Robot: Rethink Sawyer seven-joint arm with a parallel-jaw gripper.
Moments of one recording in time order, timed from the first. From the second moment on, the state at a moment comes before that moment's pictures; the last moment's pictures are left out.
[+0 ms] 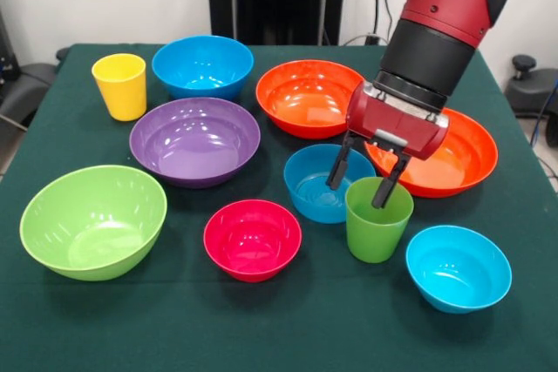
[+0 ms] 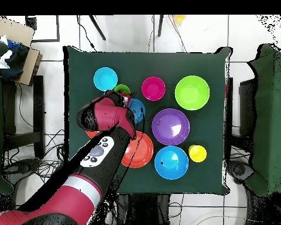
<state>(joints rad) 0.33 -0.21 -0.55 1.38 0.31 0.11 1.91</state>
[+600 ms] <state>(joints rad) 0.33 -0.19 -0.56 1.36 0.33 0.11 1.91</state>
